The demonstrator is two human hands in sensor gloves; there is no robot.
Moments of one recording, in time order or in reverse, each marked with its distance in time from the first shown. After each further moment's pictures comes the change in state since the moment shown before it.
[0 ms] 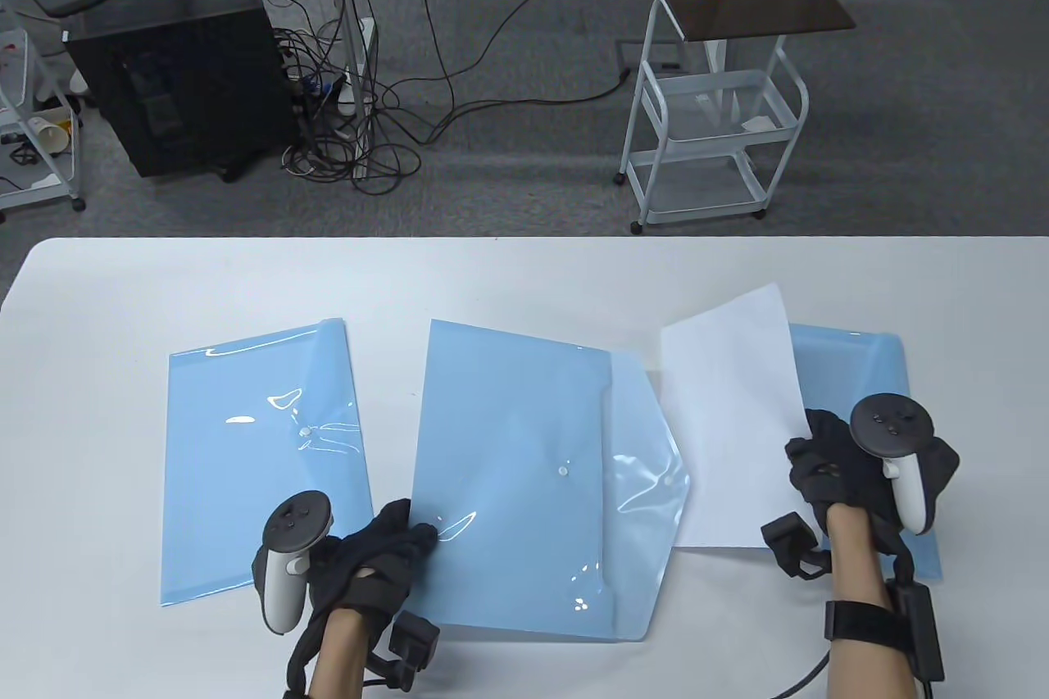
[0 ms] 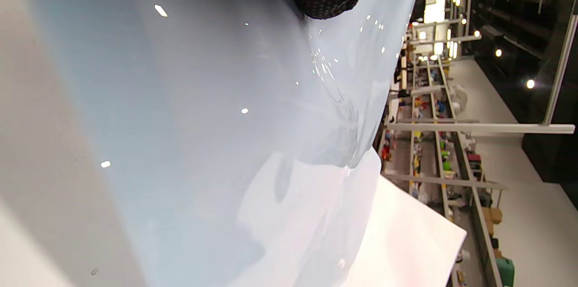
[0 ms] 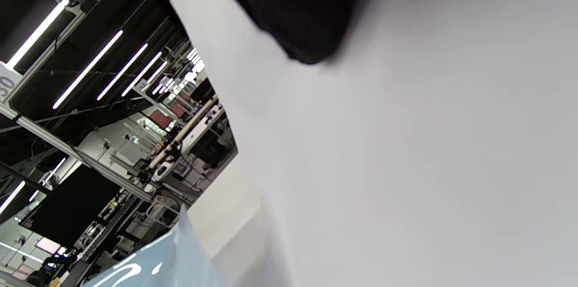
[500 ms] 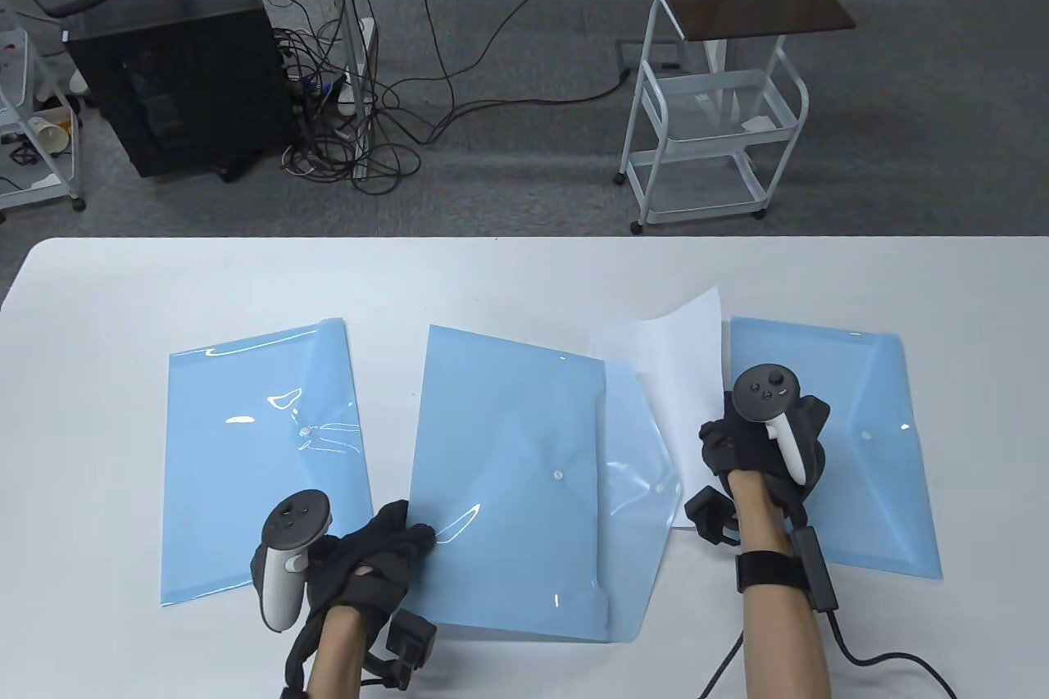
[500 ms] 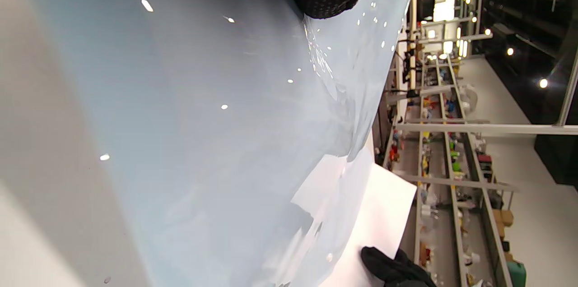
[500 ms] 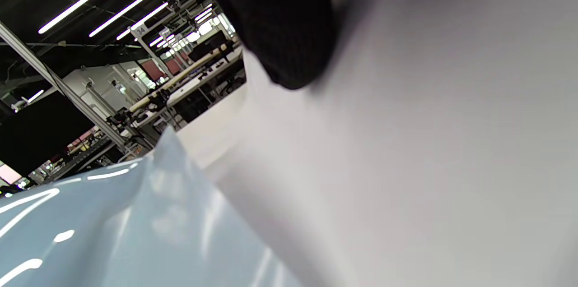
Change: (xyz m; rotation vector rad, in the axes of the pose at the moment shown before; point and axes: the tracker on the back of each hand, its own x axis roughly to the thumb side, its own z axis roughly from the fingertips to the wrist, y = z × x) left_hand -0.001 0.001 -0.001 0.001 0.027 -0.006; right_hand 0.034 0.086 -0.039 0.029 -0.023 0.231
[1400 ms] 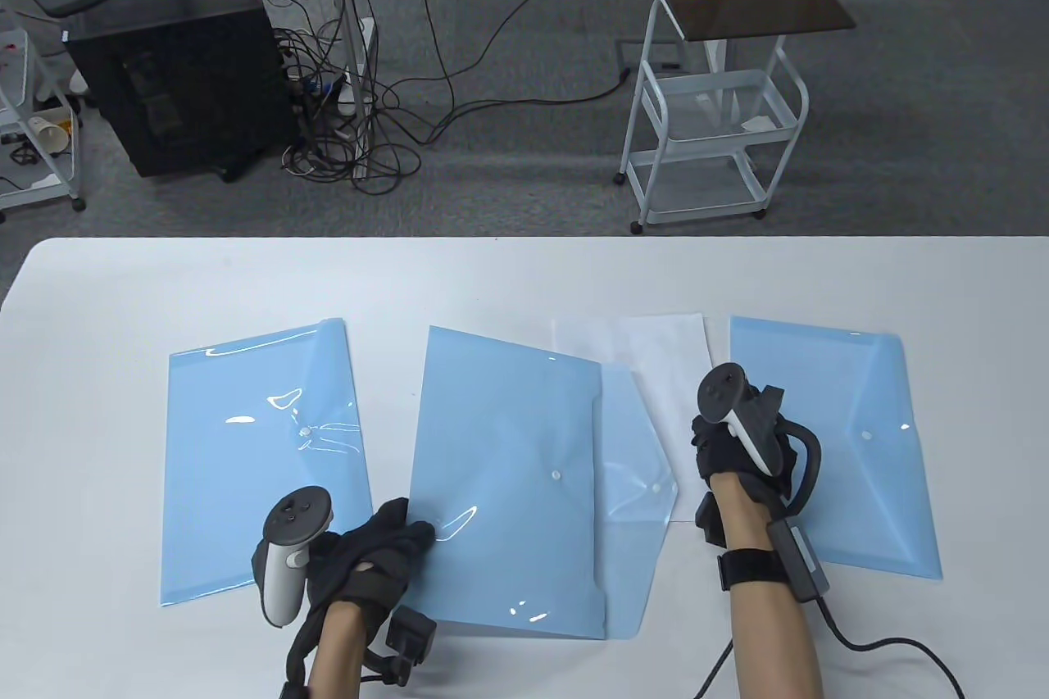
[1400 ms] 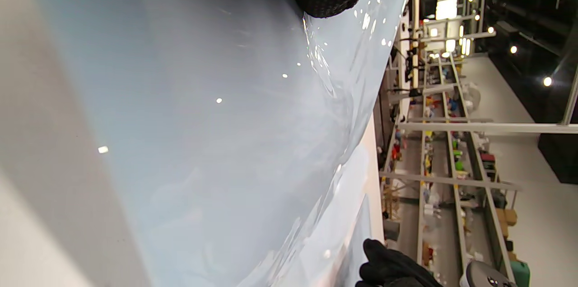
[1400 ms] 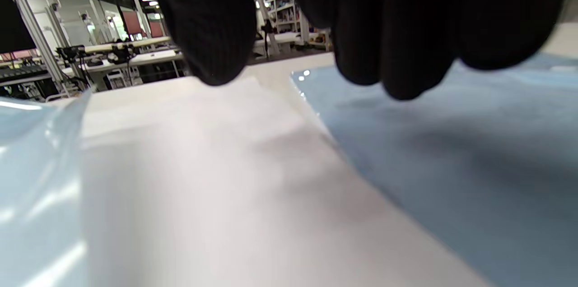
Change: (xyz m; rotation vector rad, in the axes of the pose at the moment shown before) left_hand 0.001 0.001 -0.004 -0.003 0.003 -0.002; right_hand 0.011 -0.004 0.011 -0.141 0.023 0.391
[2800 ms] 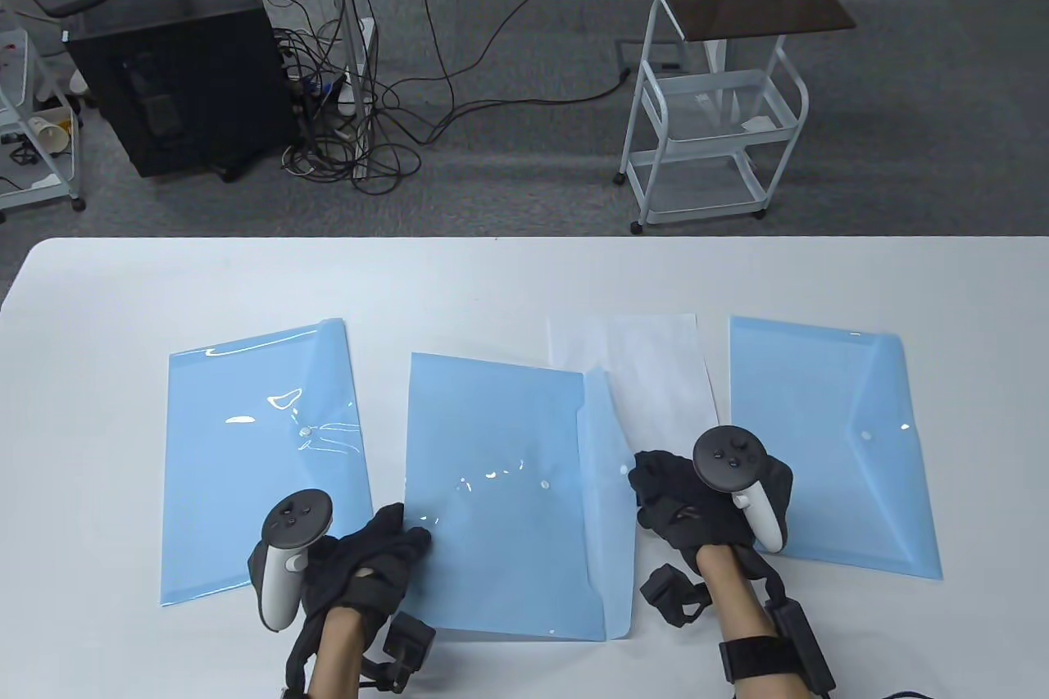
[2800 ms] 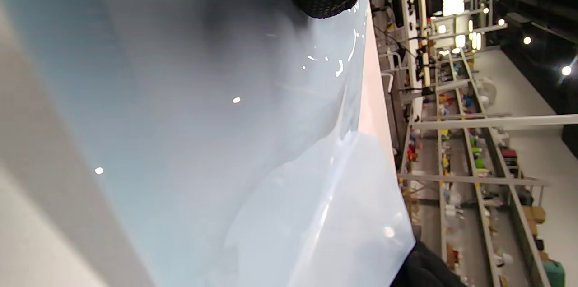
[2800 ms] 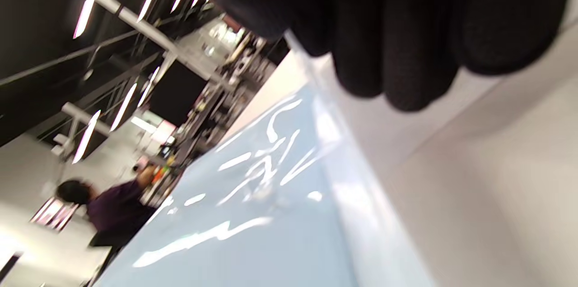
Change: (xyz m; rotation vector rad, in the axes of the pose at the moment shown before) left_hand -0.003 0.003 0.004 0.034 0.038 -0.076; right_hand 0.027 0.022 0.081 0.404 -0.389 -0.656
